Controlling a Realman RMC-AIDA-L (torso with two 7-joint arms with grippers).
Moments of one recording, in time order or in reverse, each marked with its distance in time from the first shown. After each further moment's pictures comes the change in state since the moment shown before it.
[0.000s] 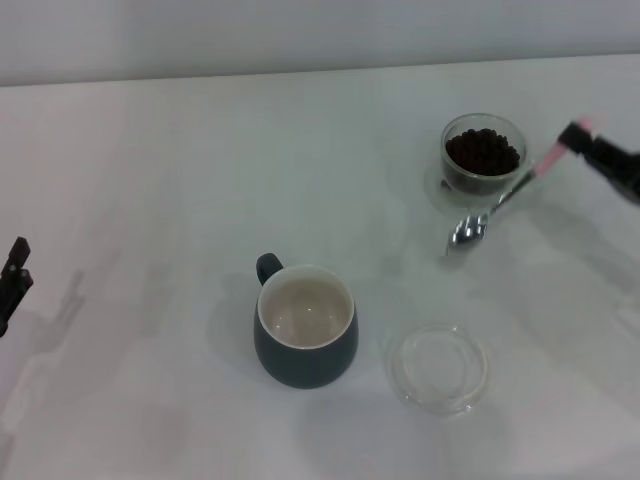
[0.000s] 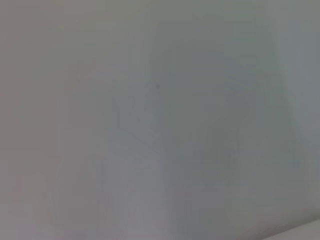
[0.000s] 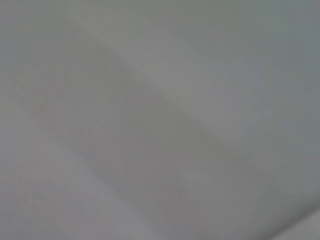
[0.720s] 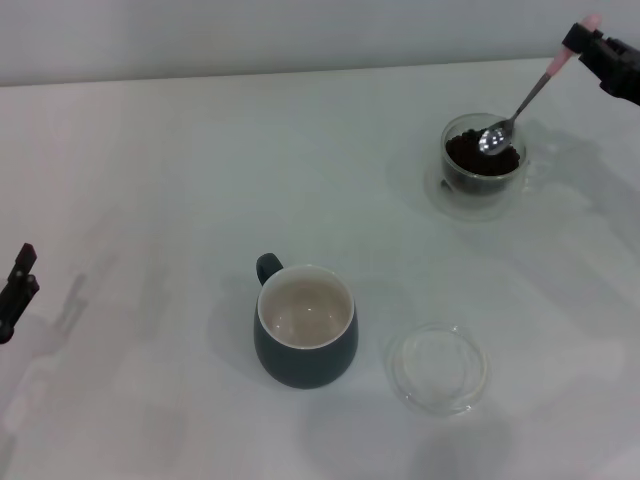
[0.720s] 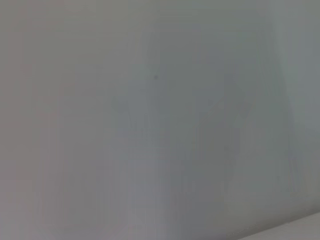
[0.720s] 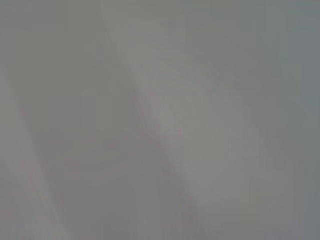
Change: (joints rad) left arm -0.003 -0.004 0.003 -0.013 0.000 -0.010 -0.006; right arm 0.144 -0.012 0.035 -0.105 0.017 -0.206 -0.278
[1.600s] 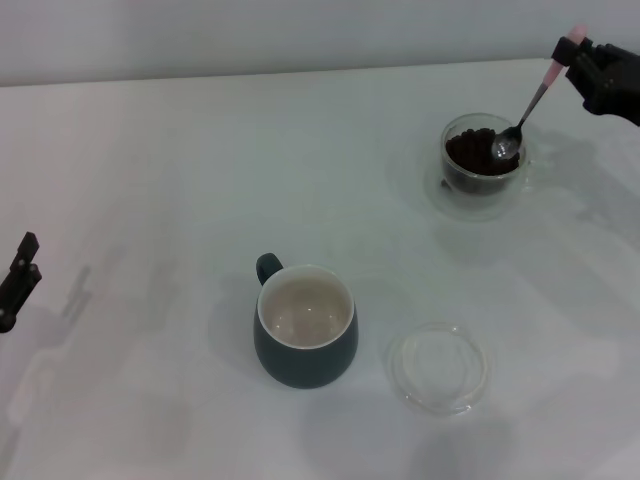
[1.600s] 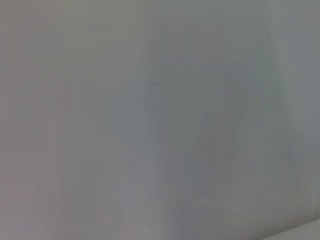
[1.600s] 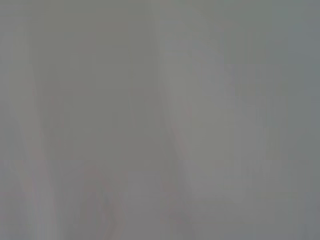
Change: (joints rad) left arm -0.018 0.002 -0.004 0.002 0.000 0.000 0.003; right arm 0.003 0.010 -0.030 -0.012 -0.009 -0.049 -0.223
